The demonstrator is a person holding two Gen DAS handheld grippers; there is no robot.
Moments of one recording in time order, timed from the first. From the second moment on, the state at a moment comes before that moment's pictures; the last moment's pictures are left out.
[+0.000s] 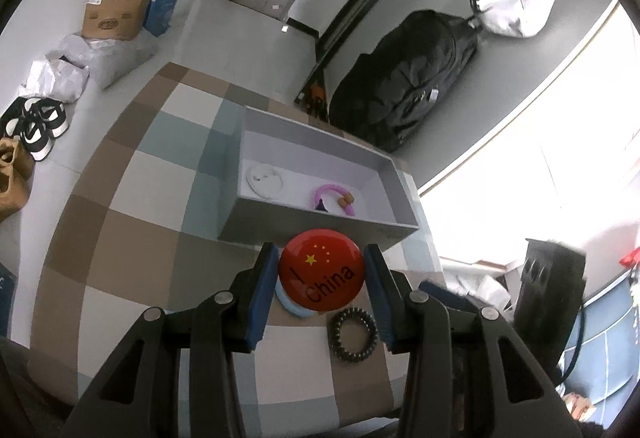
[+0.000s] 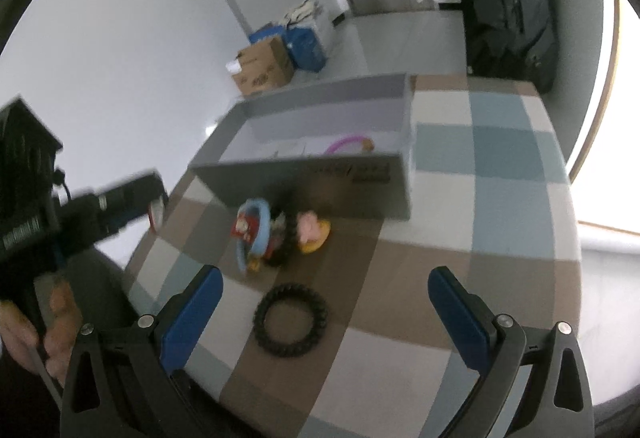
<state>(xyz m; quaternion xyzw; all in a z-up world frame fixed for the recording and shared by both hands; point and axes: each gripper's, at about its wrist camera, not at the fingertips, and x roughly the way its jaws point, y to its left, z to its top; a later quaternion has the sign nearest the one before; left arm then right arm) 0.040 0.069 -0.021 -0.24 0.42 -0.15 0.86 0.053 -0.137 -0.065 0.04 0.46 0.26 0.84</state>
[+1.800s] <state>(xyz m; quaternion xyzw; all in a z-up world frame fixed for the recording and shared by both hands) 0.045 0.071 0.011 -0.20 0.38 -0.13 0.89 0.050 -0.127 -0.008 0.03 0.37 0.27 0.89</state>
